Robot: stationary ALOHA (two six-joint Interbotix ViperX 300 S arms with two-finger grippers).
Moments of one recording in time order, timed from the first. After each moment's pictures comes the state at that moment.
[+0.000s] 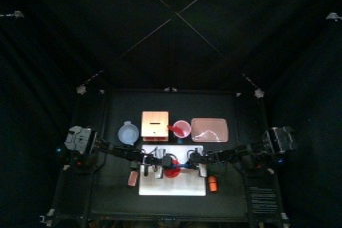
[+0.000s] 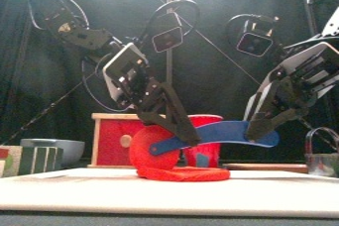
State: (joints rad) left arm -0.12 0.28 0.56 -0.10 -0.16 0.10; right arm 0.10 -0.07 1.03 -0.10 -0.36 0.21
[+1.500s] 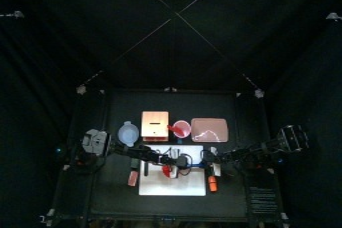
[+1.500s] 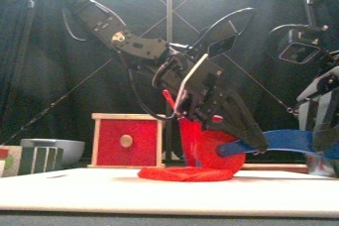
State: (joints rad) left arm -0.09 0.49 0.28 -0.09 -0.14 0.10; right arm 0.13 -0.34 1.26 -0.06 -0.25 0.21
